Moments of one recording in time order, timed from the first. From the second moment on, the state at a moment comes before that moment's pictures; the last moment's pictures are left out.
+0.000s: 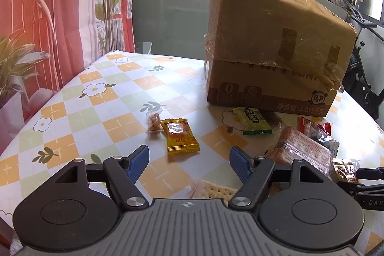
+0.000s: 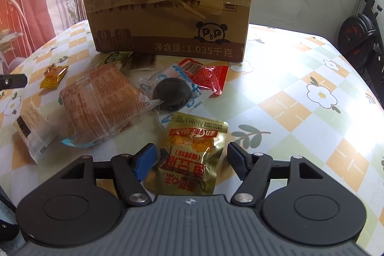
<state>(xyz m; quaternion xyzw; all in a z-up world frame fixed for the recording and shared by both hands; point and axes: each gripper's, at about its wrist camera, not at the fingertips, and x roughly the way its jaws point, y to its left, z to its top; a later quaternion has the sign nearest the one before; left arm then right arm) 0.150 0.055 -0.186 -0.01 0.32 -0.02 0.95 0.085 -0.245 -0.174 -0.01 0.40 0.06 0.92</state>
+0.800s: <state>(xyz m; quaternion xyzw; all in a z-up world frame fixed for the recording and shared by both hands) 0.152 0.055 -0.190 -0.02 0.32 -0.02 0.95 0.094 -0.262 -0.158 -0.01 0.28 0.11 0.95</state>
